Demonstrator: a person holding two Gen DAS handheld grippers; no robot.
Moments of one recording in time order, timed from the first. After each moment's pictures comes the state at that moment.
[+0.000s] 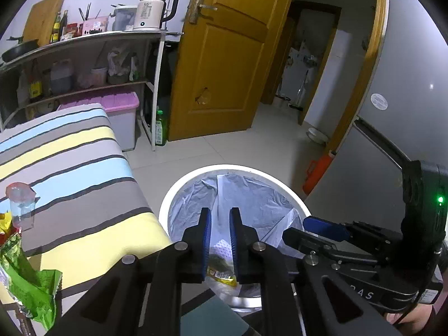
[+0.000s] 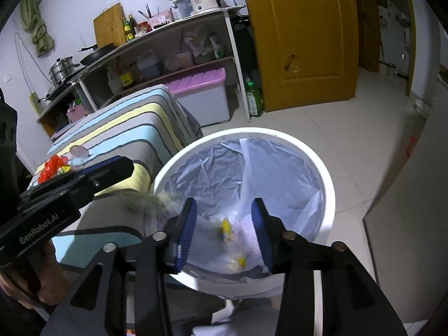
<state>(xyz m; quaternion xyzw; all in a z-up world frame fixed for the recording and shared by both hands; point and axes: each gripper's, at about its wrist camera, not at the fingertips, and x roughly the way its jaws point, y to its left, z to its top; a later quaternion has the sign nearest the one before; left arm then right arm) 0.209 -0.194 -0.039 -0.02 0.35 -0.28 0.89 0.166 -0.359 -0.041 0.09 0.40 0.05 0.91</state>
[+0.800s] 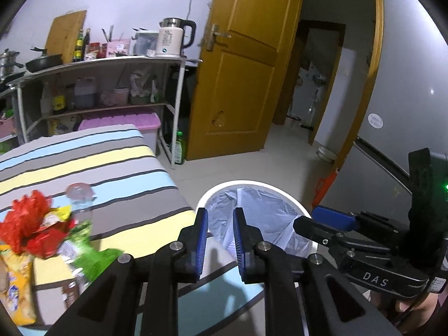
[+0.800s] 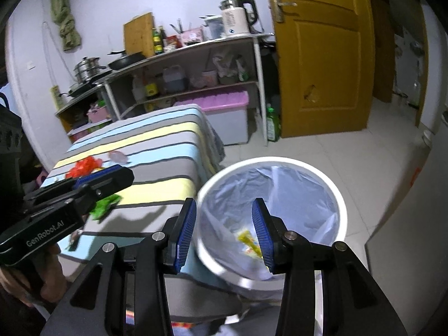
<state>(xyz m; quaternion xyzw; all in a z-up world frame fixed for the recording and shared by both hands) 0.150 -0.136 0.001 -0.03 0.30 -0.23 0.92 0.126 -0.305 0.008 0.05 0.34 0.10 0.94</state>
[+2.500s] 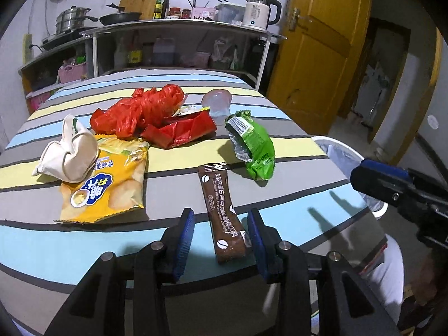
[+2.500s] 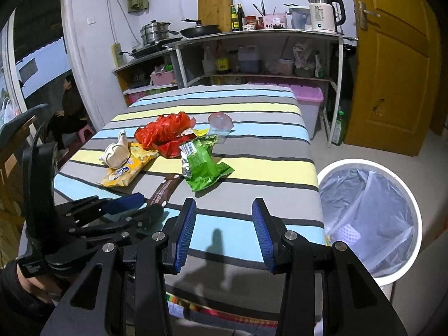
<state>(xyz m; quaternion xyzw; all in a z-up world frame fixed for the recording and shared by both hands) 0.098 -0.012 -0.069 -0.05 0.38 -0.07 0.92 0.109 -0.184 -0.012 -0.02 0.36 0.24 0.90</state>
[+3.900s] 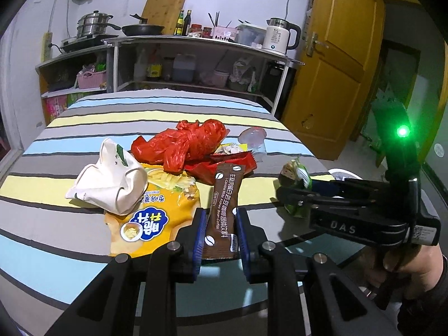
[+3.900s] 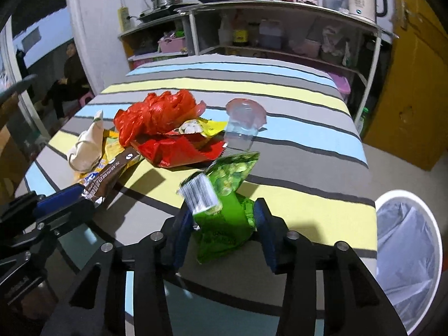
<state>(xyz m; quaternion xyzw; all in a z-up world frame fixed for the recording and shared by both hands) 0.103 0.039 -0.045 -0.09 0.33 -0.04 0.94 0.196 -0.116 -0.051 -0.07 0.41 0.26 0.87</state>
